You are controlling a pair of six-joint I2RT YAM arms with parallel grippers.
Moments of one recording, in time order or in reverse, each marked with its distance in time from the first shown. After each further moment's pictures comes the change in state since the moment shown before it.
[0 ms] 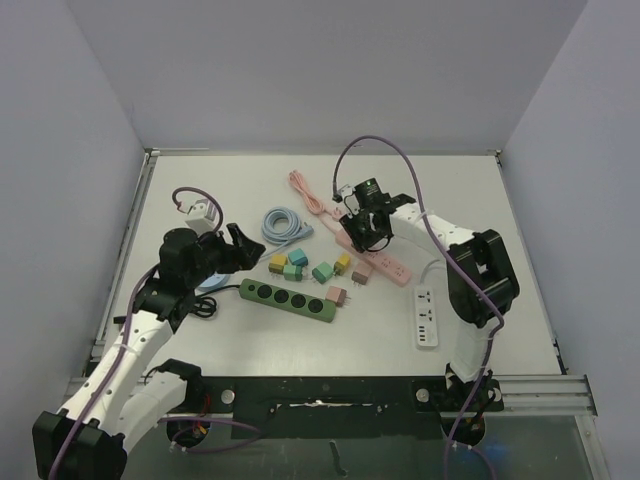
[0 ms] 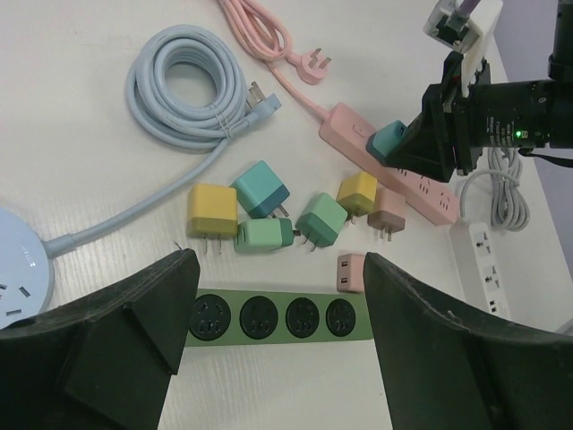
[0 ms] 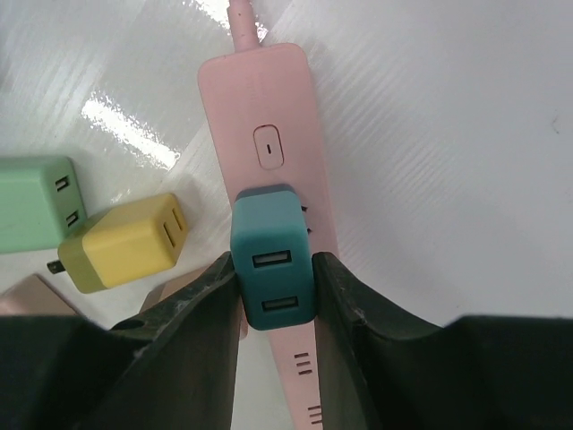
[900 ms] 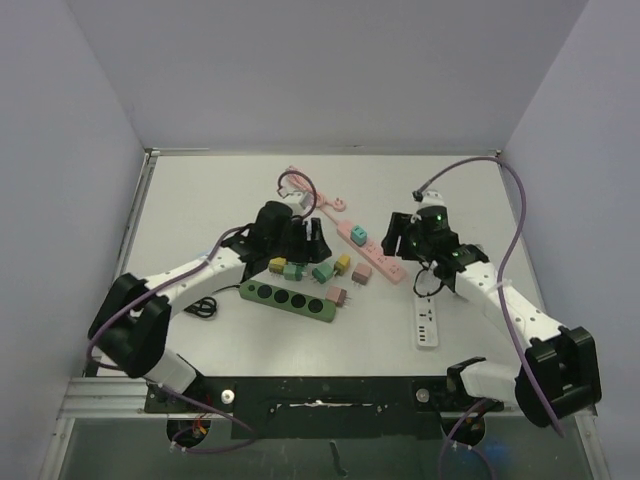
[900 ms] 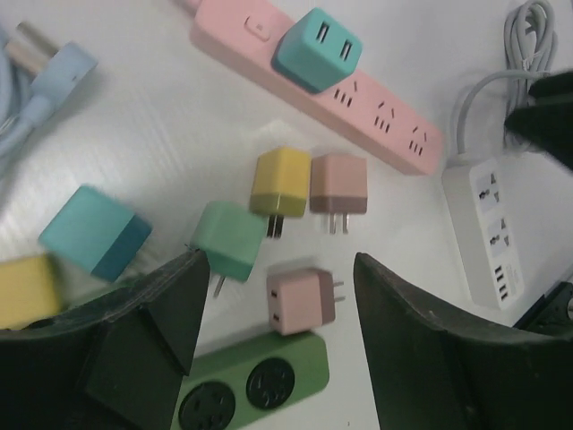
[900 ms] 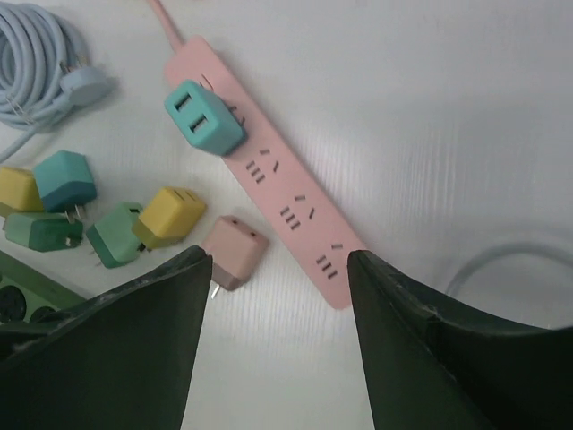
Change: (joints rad) left arm -0.340 0.617 0.265 0.111 -0.050 -0.022; right arm -0.128 -0.613 -0.486 0.305 0.068 0.541
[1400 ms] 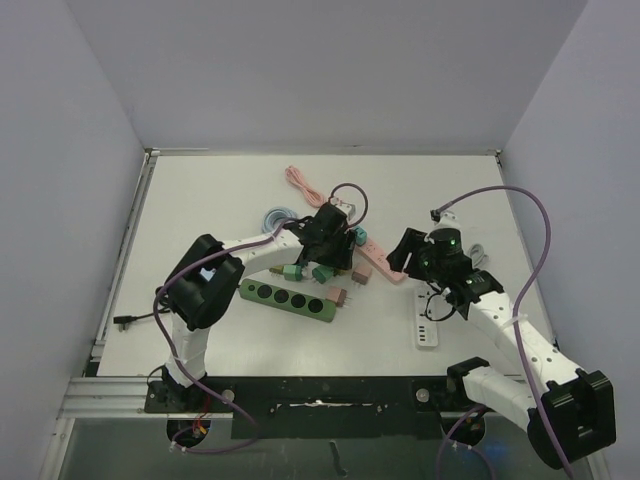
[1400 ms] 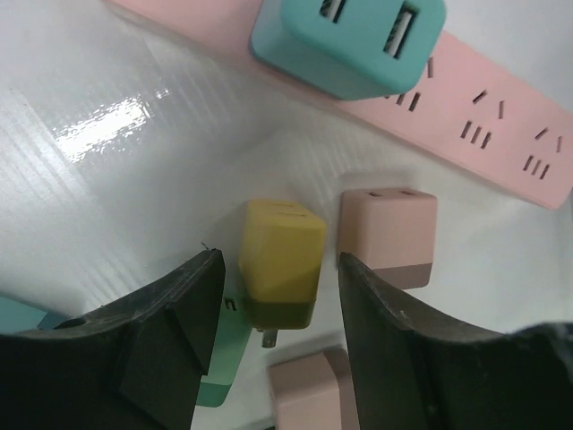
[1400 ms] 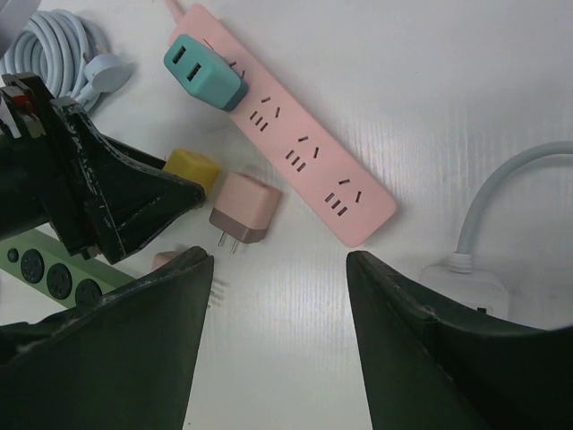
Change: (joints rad) left arm -0.148 0.533 0.451 -0.191 -0.117 0.085; right arm -0.019 -0.269 -0.220 -0.023 -0.014 0.200
